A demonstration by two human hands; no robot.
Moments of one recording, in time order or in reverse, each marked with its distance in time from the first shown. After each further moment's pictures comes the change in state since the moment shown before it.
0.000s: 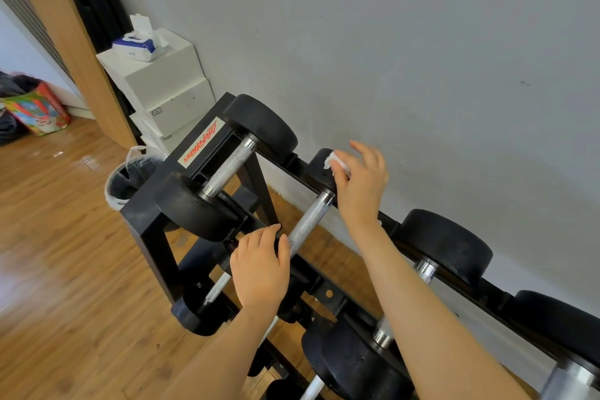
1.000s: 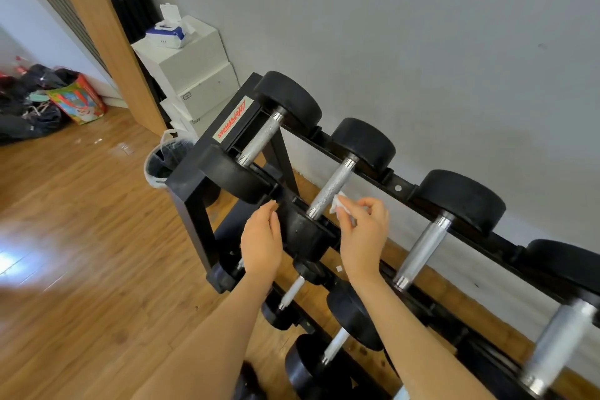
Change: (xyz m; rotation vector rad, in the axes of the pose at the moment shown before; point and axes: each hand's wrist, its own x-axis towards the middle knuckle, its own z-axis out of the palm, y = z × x) left_hand -0.021 -0.045 -0.041 -0.247 -0.074 -0.131; right_hand -0.148 -0.033 -0.020 0.144 -0.030 0.180
